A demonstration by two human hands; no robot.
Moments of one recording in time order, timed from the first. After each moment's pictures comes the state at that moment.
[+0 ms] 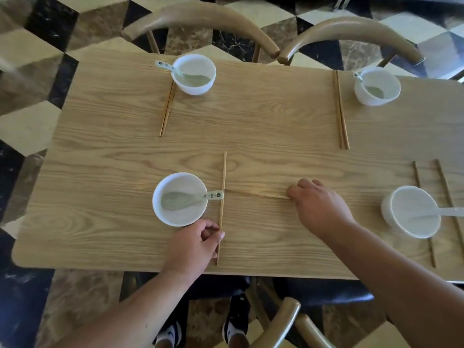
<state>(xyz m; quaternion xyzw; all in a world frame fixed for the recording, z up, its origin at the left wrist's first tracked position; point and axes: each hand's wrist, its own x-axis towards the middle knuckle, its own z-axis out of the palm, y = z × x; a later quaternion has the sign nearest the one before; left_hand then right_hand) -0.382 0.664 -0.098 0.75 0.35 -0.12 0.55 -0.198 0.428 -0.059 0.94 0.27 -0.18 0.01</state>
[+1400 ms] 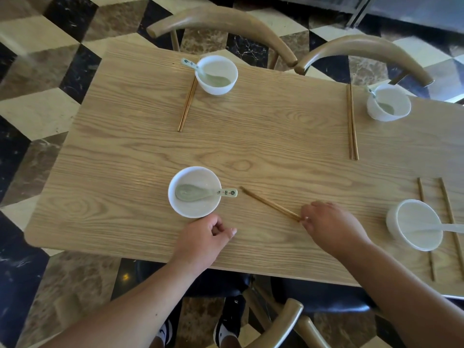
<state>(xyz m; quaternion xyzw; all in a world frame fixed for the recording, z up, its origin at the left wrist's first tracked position) -0.388 0.674 -0.105 0.76 0.32 -0.13 0.55 -0.223 0.424 -0.035 0.92 0.27 -0.27 0.05</state>
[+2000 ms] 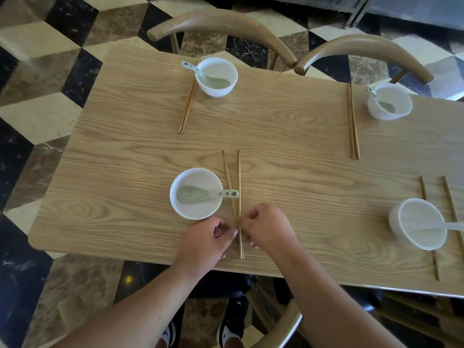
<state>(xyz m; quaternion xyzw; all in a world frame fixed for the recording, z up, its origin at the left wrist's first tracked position) -0.385 0.670 -0.095 0.74 0.32 -0.12 0.58 -0.277 0.536 -0.063 0.87 -0.01 -0.39 -0.29</state>
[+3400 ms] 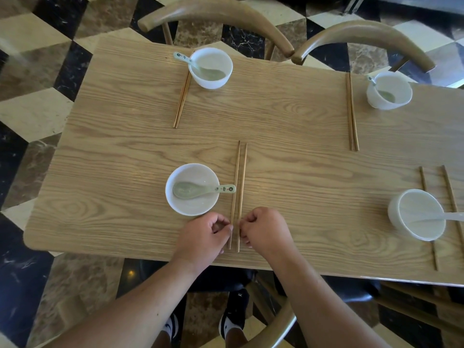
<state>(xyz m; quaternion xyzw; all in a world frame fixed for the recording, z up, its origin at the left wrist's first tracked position) -0.386 0.671 -0.094 0.75 0.31 -0.12 0.57 -0.294 0.529 -0.085 0.87 -0.06 -0.37 -0.33</state>
